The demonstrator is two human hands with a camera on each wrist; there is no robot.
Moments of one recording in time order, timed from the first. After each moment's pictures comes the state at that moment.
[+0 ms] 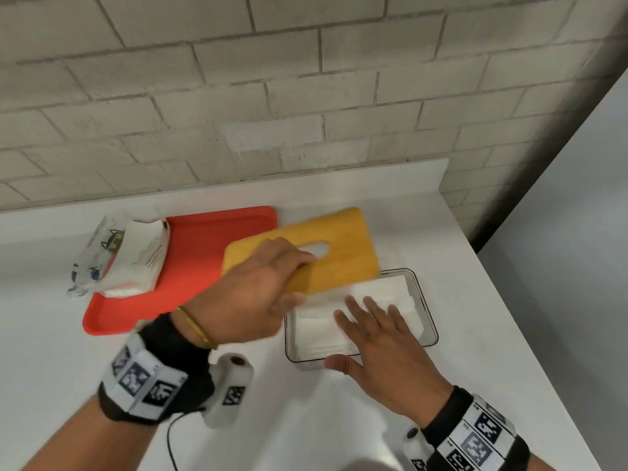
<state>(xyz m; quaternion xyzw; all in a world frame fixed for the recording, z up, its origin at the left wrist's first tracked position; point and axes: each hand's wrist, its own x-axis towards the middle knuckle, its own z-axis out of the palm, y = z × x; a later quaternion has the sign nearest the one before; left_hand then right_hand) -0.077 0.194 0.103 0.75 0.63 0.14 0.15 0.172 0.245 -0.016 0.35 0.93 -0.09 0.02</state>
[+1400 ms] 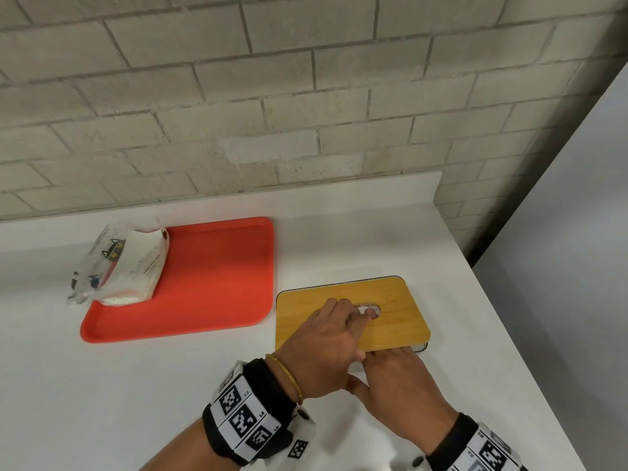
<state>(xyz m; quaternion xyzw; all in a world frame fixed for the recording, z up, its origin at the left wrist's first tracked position) 0.029 0.205 0.031 0.78 0.61 0.06 0.11 0.200 0.238 -0.029 0.35 0.92 -0.10 -0.10</state>
